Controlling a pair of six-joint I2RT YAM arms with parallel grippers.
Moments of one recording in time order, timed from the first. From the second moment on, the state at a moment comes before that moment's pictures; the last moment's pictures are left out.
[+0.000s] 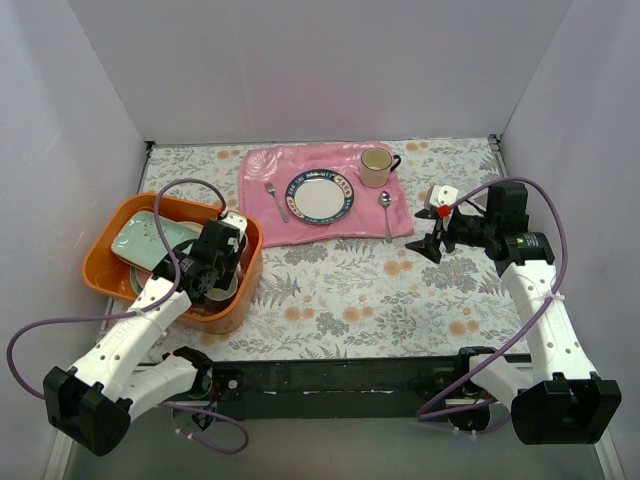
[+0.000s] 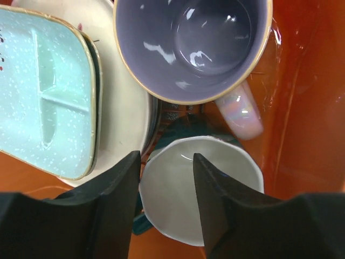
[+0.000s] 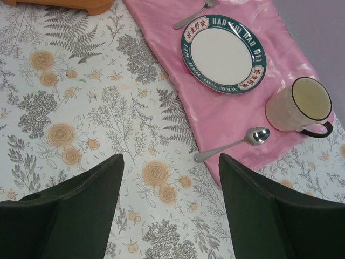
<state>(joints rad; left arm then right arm) -0.47 0.98 0.88 -0.88 -0.42 0.00 0.06 1.03 1.00 -0.63 -0.97 -0.84</state>
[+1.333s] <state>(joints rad) -0.47 1.14 1.59 -0.73 -0.14 -0.42 -0.07 1.08 1.34 -0.58 -0.16 -0.16</state>
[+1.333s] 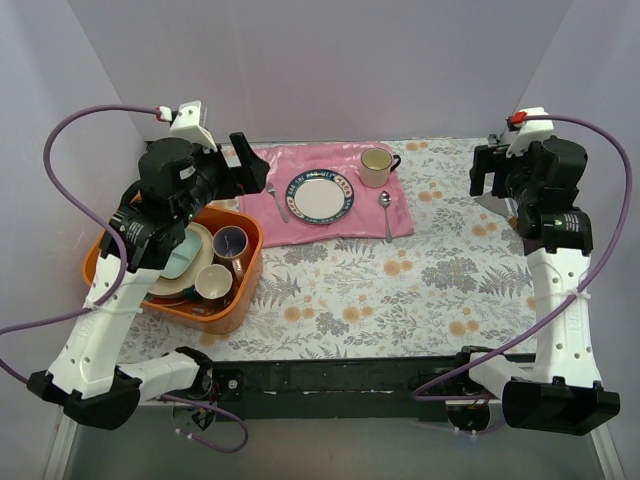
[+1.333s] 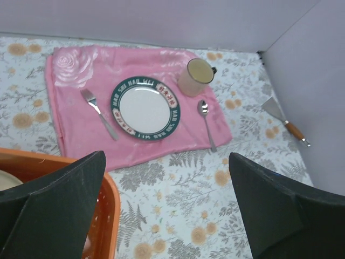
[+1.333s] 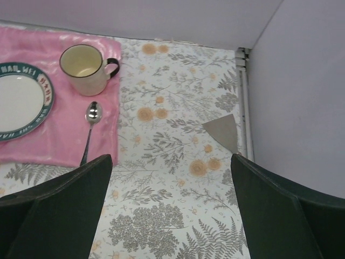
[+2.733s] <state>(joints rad) -0.47 1.08 1.70 -0.67 -0.12 -0.50 -0.07 1.07 1.47 -0.61 0.13 -0.12</state>
